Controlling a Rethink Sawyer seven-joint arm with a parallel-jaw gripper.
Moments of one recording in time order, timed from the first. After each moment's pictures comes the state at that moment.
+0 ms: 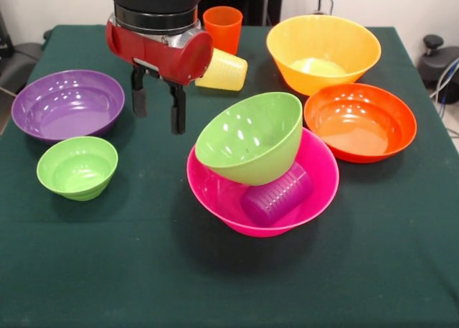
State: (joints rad) arm -0.42 -0.56 0.16 1.25 -0.21 0.73 2.20
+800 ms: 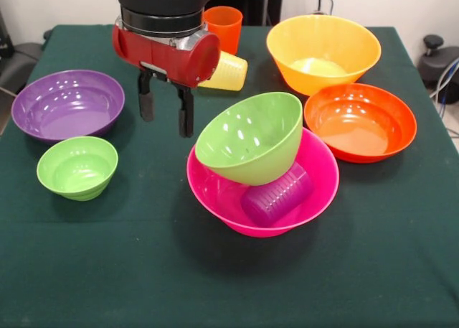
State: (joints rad) arm -0.43 -0.56 0.20 1.25 -0.23 0.73 2.20
